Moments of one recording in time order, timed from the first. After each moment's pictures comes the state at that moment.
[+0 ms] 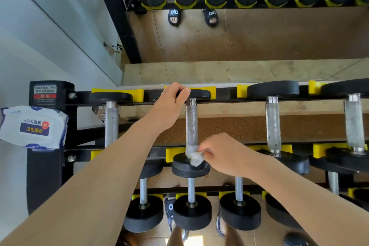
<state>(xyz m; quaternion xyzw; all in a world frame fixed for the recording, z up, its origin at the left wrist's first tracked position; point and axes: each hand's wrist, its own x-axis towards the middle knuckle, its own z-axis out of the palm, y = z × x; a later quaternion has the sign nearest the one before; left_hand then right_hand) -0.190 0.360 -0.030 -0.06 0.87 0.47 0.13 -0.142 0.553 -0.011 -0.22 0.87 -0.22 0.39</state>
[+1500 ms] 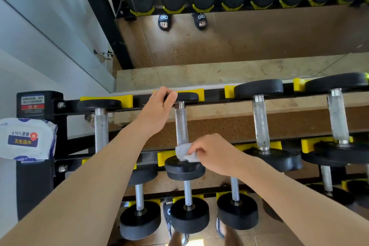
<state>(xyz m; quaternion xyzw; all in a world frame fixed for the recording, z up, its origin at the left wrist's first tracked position) -0.187 0.365 -0.021 -0.08 0.89 0.43 0.15 -0.140 0.560 -0.017 -0.20 0.87 -0.24 0.38</state>
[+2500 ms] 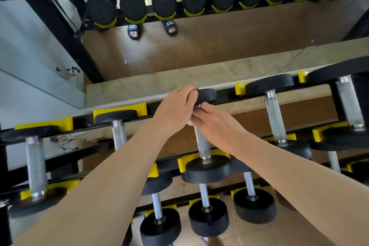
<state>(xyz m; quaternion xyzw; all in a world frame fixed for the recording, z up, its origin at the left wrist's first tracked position) -0.252 0.565 -0.009 0.08 0.92 0.35 0.14 -0.221 0.722 -0.023 -0.42 0.91 0.03 -0.02</state>
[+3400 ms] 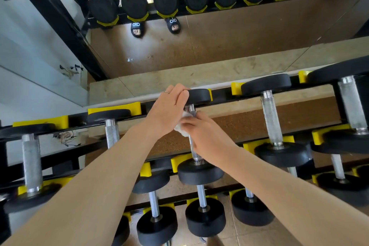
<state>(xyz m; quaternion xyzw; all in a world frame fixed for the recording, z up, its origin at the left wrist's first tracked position) -0.249 0.569 -0.008 0.01 0.90 0.41 0.14 -0.202 0.715 -0.024 -0.34 0.93 -0.12 0.09</state>
